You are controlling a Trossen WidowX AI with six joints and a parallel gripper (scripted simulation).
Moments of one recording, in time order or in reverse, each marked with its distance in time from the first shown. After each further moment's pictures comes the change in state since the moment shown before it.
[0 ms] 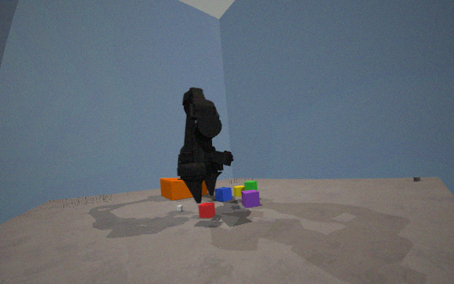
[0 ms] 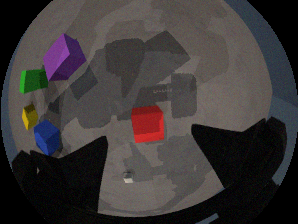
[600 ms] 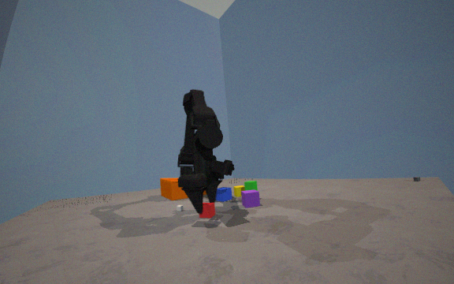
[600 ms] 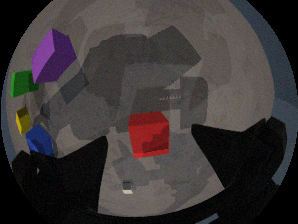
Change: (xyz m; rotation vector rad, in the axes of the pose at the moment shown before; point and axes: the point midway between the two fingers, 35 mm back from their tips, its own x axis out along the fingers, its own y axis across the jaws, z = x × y) arm 0.026 -0.001 0.001 -0.001 -0.003 -0.005
